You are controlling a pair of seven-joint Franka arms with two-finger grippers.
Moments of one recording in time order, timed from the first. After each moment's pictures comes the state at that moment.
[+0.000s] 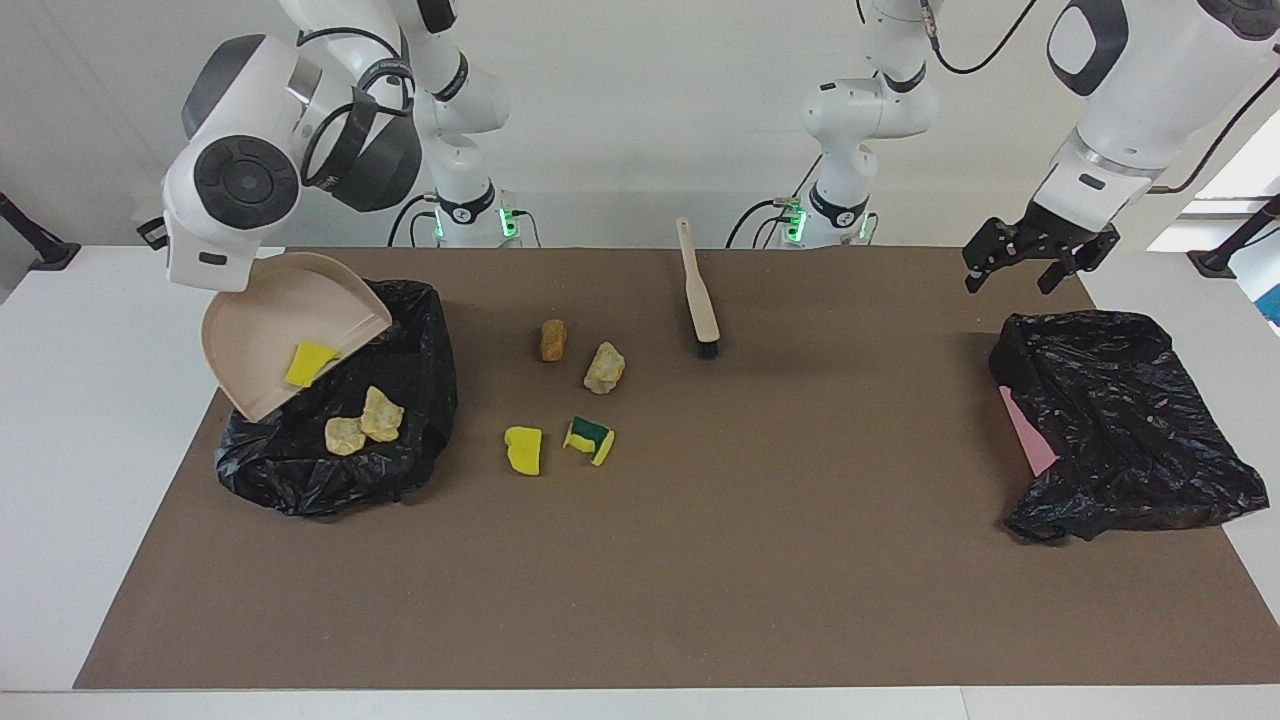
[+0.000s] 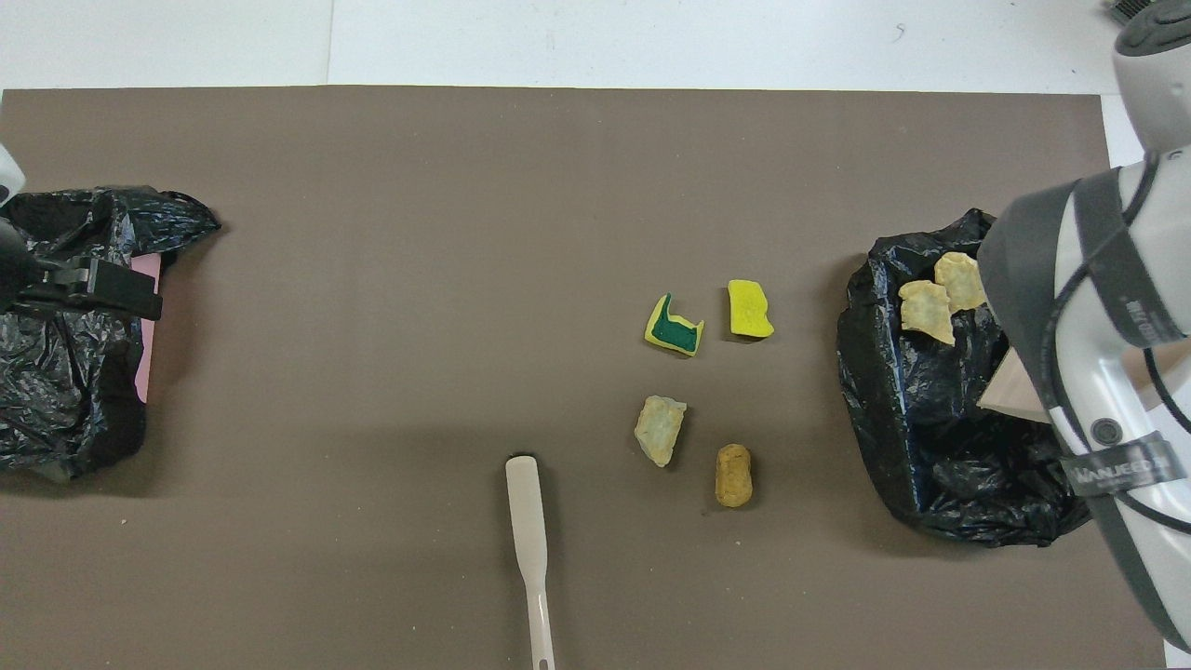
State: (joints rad) left arm -0.01 0.01 -0.05 -1.59 -0.03 1.58 0.01; right arm 0.09 0.31 0.06 -1.27 -0.97 1.01 -1.12
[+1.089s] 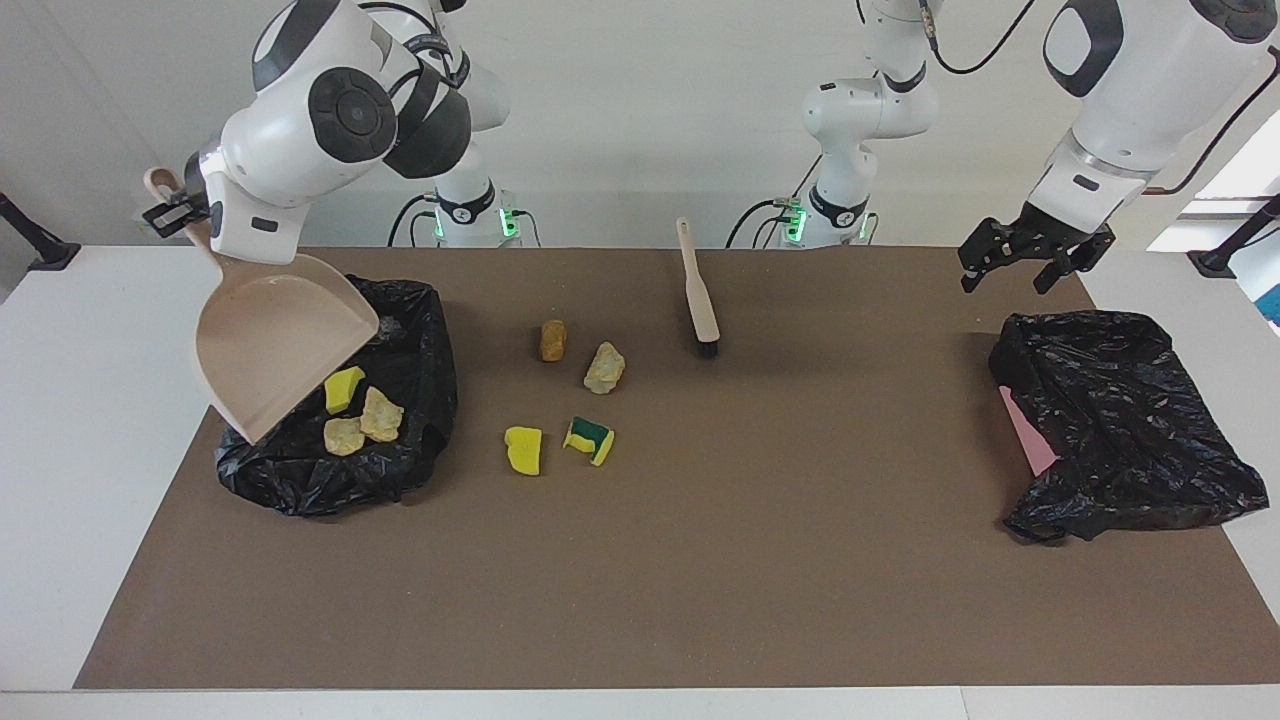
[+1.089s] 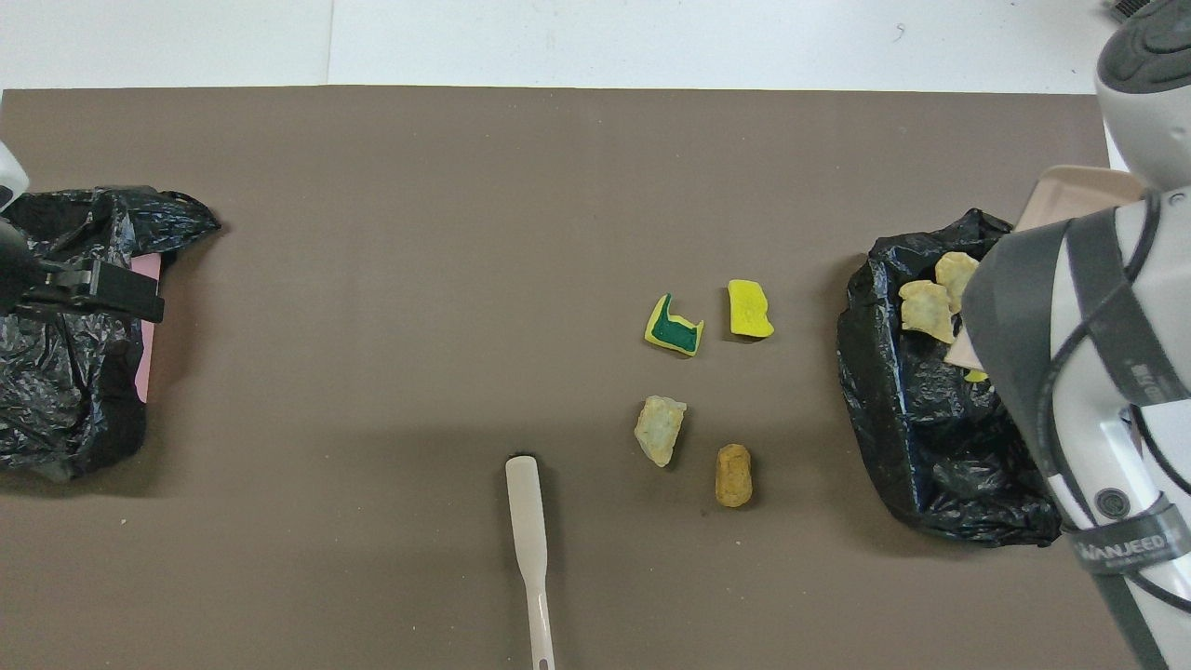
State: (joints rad) left arm -0.01 0.01 -0.05 -1.59 -0.03 1.57 0.01; right arm 0.13 0.22 0.06 -1.33 -0.84 1.13 -0.97
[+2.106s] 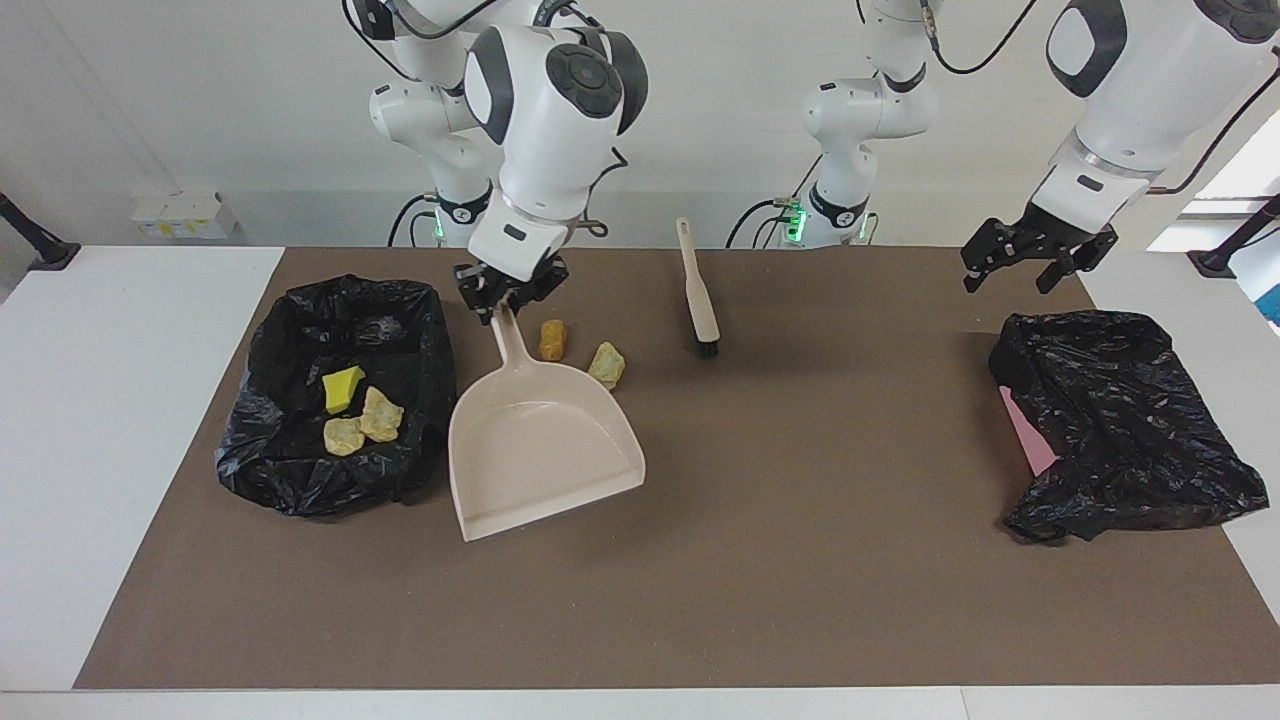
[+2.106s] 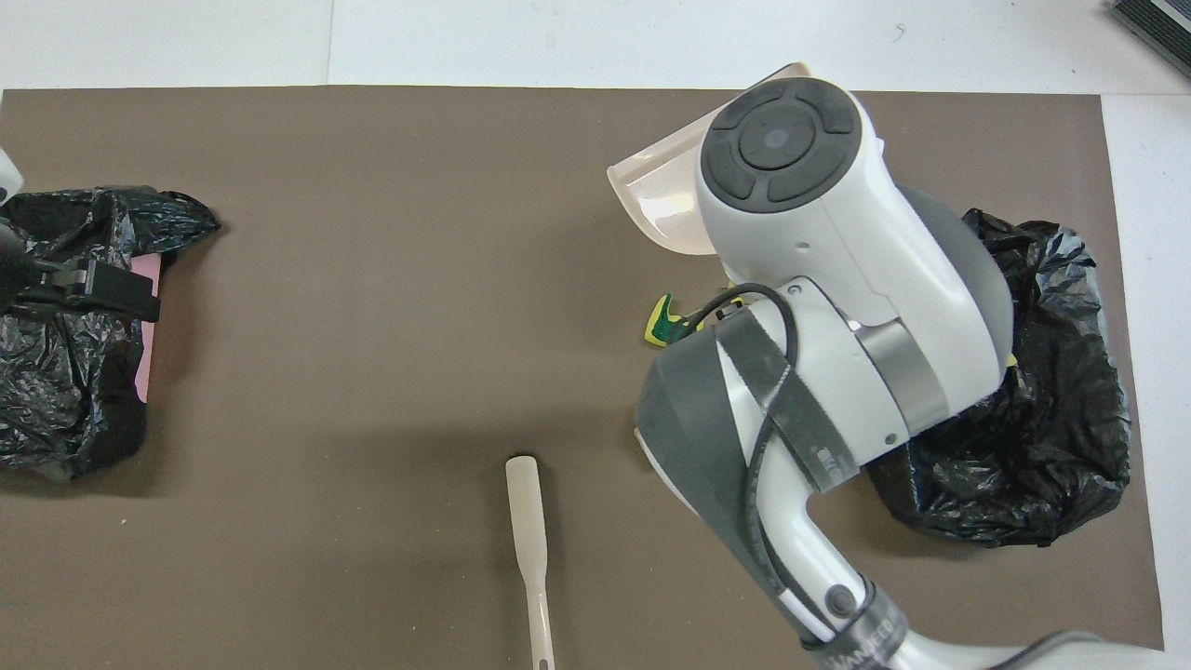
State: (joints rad) left arm -0.01 0.01 -0.05 -1.59 -0.03 1.57 0.01; right arm 0.40 0.34 0.09 -1.30 -0.26 1.45 0.17
